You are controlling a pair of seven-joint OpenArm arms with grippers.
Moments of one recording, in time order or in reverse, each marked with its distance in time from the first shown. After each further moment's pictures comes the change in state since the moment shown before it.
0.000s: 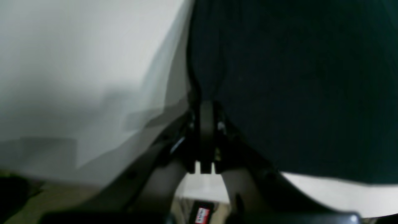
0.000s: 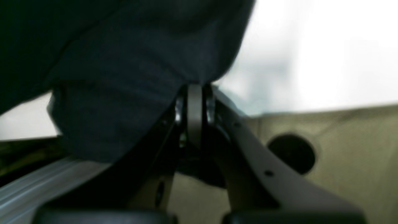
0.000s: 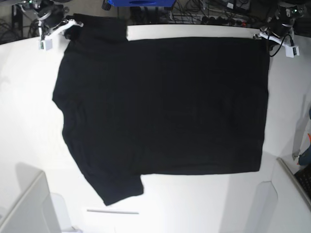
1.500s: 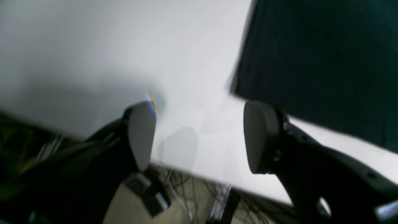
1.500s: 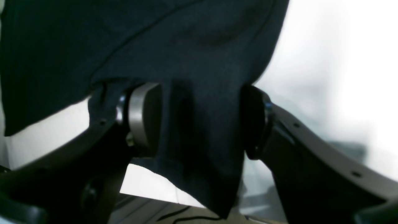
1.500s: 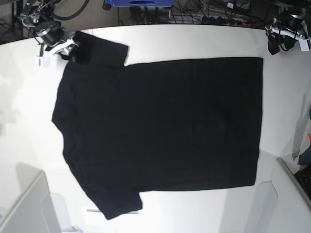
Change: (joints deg) left arm 2.3 5.2 -11.3 5.7 0.0 -4.3 -0.2; right arm 10.5 0.7 0.4 -11.0 5.2 1.5 1.3
